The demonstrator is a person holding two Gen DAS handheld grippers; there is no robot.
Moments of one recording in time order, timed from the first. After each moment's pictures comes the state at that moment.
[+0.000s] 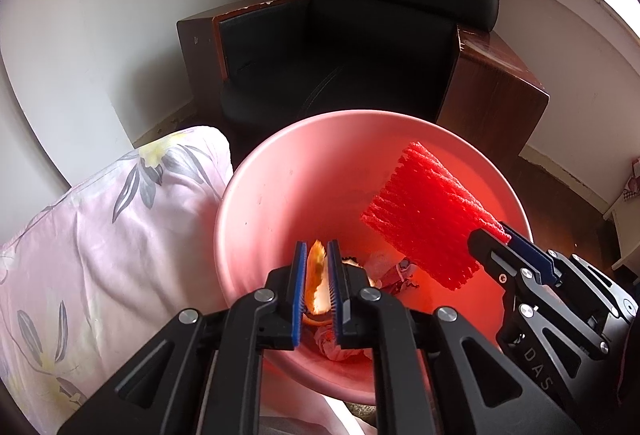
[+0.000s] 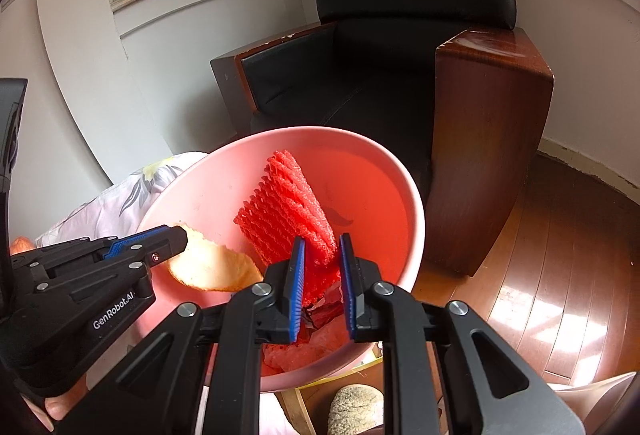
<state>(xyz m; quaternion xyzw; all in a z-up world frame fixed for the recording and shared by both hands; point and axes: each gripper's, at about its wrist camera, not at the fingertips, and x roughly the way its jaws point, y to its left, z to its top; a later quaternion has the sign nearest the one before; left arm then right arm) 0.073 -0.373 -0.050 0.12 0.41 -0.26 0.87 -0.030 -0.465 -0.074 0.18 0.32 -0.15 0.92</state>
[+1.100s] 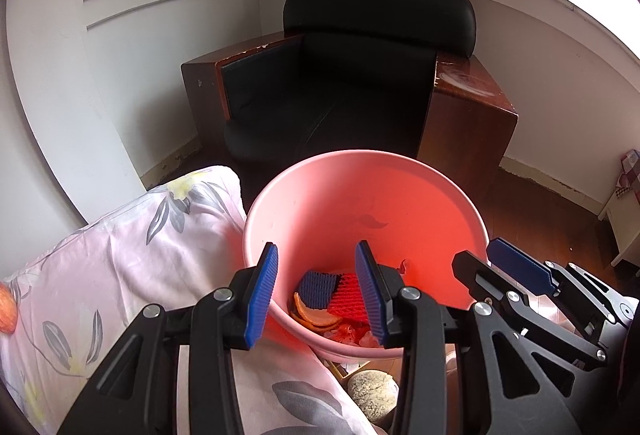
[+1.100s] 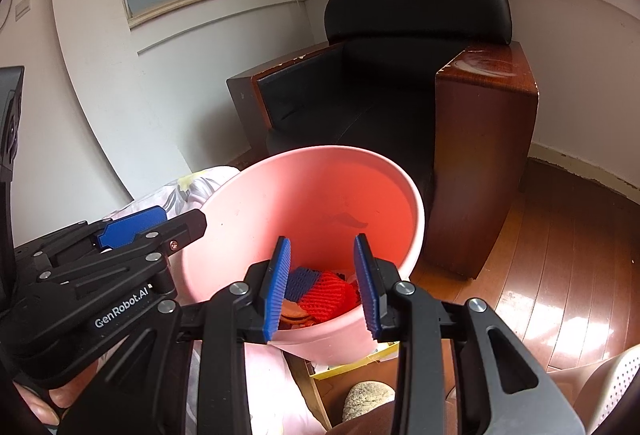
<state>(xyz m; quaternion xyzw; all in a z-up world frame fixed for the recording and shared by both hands) 0.032 -0.346 -0.003 0.12 0.34 -0.28 0.89 -0.070 -0.443 -0.041 0.18 0.29 -0.14 0.93</state>
